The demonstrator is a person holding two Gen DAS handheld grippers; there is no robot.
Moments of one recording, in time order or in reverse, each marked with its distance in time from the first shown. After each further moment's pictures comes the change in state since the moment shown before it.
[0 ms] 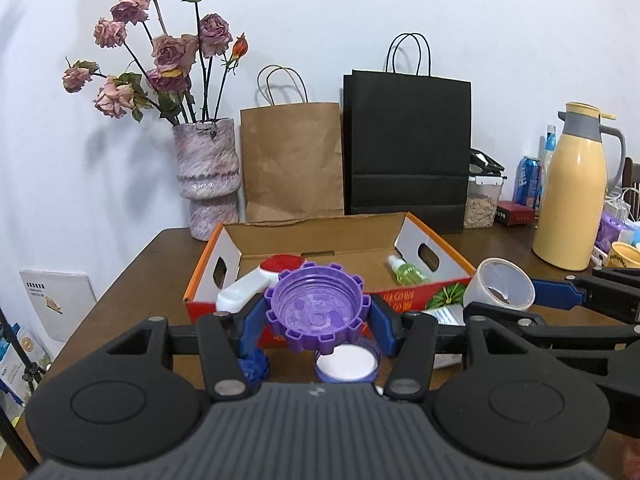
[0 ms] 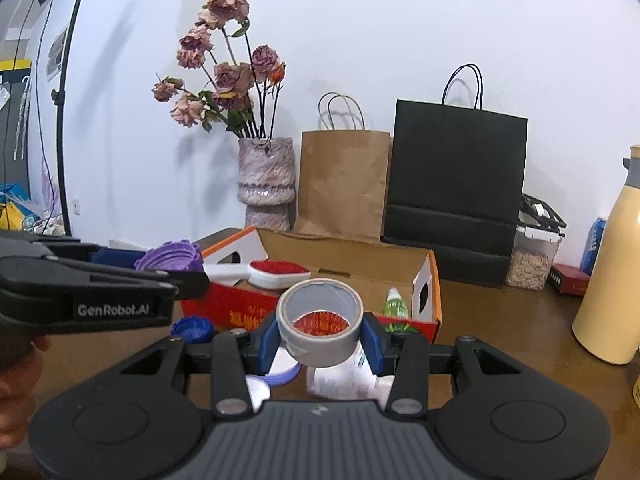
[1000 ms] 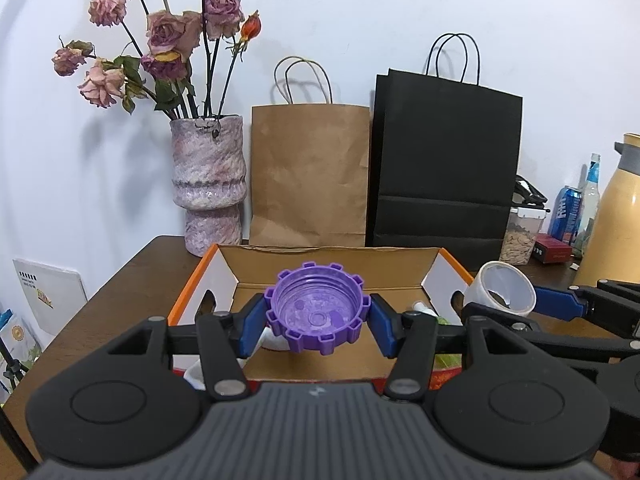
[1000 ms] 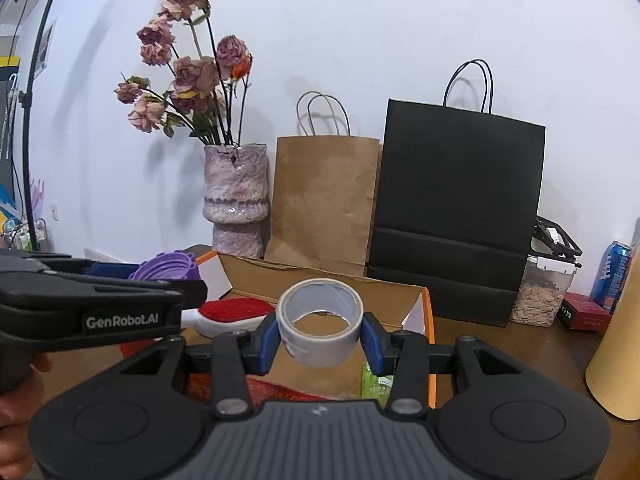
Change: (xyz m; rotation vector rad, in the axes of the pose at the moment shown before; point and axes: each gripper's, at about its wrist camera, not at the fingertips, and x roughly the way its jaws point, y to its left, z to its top) left arm 0.092 0.007 0.038 -0.079 -0.003 0.041; right arm 0.097 -0.030 0.042 -0.011 -0.005 -0.031
